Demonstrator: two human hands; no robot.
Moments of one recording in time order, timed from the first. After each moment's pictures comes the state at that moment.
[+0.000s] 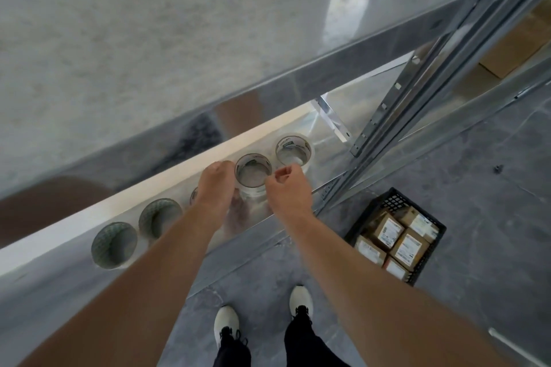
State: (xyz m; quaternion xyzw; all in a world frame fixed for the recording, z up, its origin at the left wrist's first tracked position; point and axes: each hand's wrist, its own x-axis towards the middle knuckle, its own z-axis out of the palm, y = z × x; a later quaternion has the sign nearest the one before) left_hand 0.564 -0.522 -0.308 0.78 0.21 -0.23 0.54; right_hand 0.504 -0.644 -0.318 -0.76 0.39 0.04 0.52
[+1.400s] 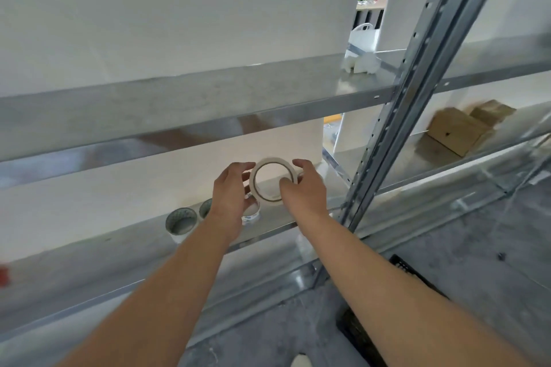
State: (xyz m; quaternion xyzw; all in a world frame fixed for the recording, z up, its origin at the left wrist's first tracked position) left_hand 0.415 -0.455 -0.155 0.61 0.17 -0.09 0.77; right_hand 0.392 -0.579 -0.164 -0.80 0.24 -0.10 0.55
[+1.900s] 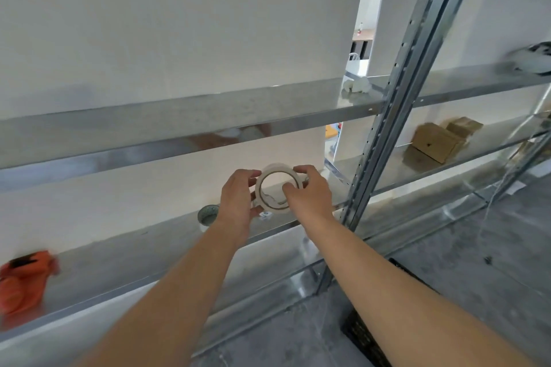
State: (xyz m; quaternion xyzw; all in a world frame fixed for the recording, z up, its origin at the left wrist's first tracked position) left_hand 0.320 -0.373 -0.100 0.59 0.14 -0.11 0.79; right_hand 0.305 -0.504 -0.119 -0.81 0.21 -0.15 0.53
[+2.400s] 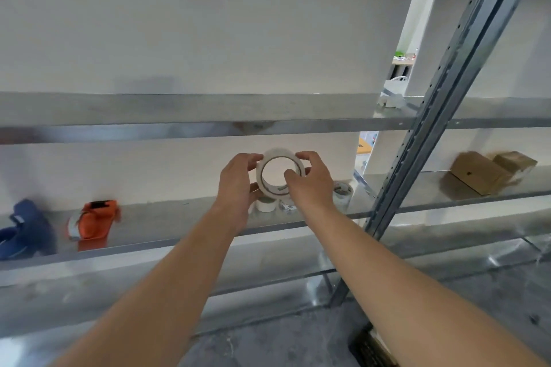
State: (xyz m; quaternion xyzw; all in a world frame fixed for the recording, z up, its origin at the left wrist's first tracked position) left_hand 0.234 -0.321 -0.055 0.57 0.13 -0.01 0.81; right_hand 0.257 -0.456 -0.083 -0.81 0.11 -0.15 0.55
